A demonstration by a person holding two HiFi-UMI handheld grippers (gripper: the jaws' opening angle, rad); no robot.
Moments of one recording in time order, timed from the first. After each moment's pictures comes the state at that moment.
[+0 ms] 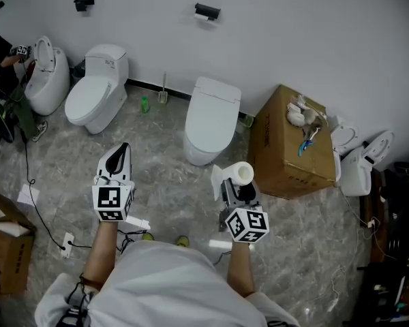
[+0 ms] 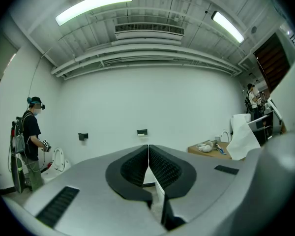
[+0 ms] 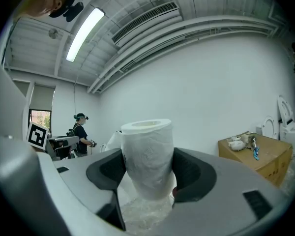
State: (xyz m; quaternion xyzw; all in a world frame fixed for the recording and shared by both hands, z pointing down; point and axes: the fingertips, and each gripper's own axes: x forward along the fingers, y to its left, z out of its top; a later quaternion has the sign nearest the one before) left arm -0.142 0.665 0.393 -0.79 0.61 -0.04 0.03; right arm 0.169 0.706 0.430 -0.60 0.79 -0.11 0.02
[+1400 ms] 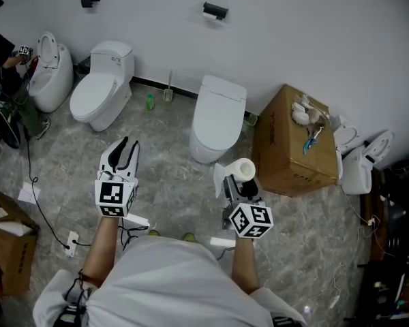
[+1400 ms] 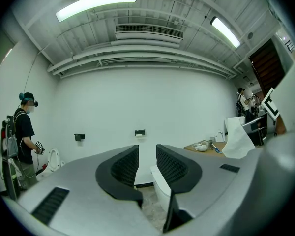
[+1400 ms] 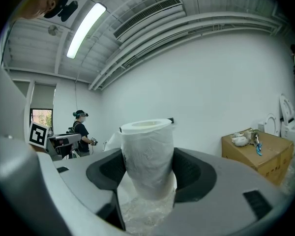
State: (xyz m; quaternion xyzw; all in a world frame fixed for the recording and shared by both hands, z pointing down) left arm -0.187 0.671 0.394 -0.81 0.58 -0.04 0.04; right arm 0.114 0.711 0.437 -0.59 0.80 -0.12 0.00
